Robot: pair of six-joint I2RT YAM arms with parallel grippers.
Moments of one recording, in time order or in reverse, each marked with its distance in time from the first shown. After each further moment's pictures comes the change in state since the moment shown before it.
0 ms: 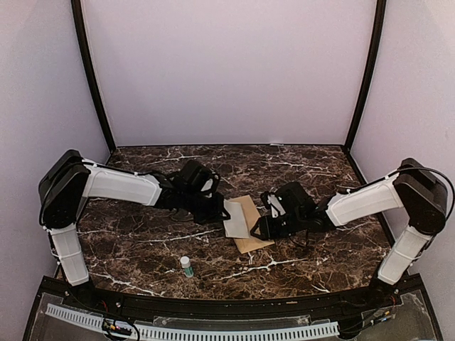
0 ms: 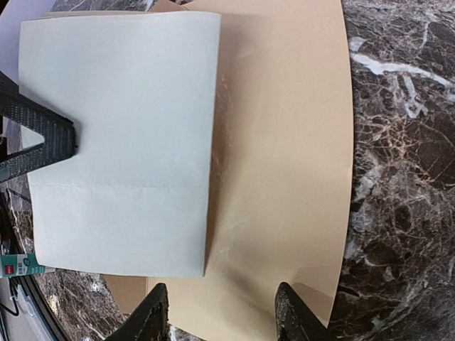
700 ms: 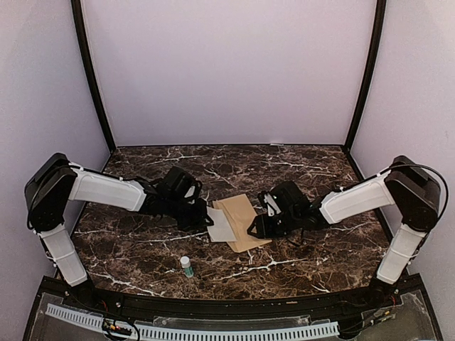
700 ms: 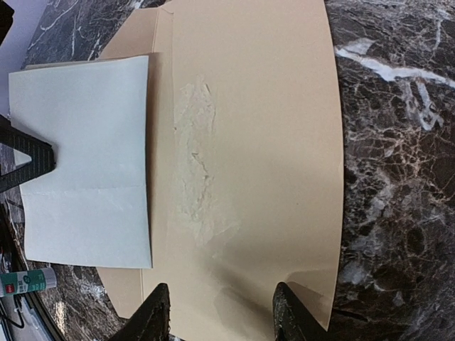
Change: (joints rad) left arm 0.059 -0.113 -0.178 0.013 -0.013 -0.056; right arm 0.000 0.071 0.055 -0.008 0.004 0.035
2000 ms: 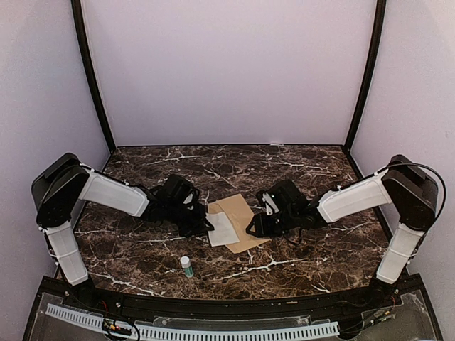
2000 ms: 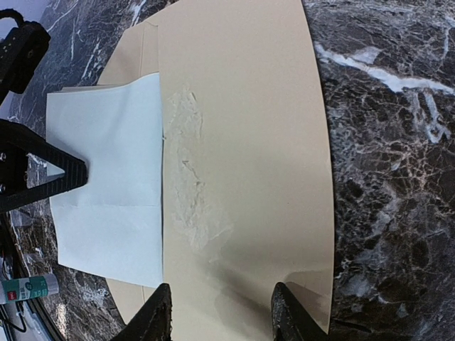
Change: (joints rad) left arm 0.028 0.057 -0.082 0.149 0.078 -0.130; right arm 0.000 0.023 0.027 -0.003 -0.002 0.006
